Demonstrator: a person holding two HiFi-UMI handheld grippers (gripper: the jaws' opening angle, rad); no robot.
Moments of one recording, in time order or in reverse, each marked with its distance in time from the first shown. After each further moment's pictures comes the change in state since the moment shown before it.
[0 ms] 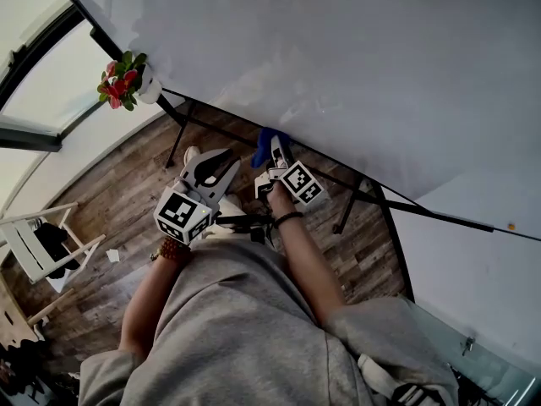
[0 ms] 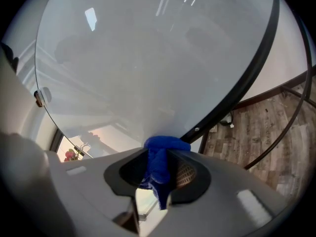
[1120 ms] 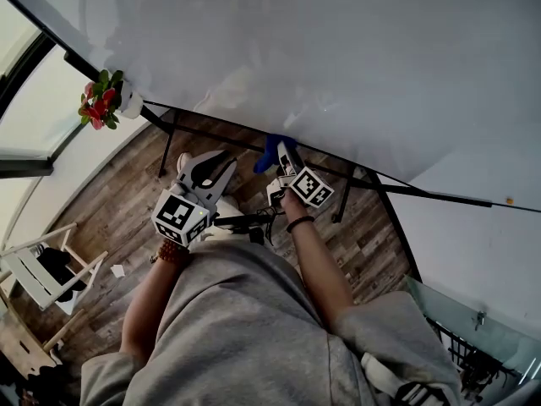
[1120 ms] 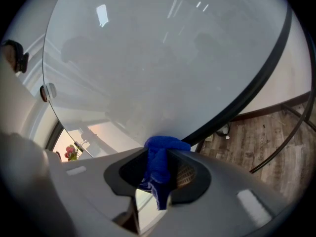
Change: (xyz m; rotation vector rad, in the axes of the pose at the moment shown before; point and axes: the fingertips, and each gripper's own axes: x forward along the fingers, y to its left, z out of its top) left arm 0.018 -0.006 -0.001 -0.004 0.020 -0.091; right arm -0.038 -0.029 0.033 -0.094 -0.022 -0.008
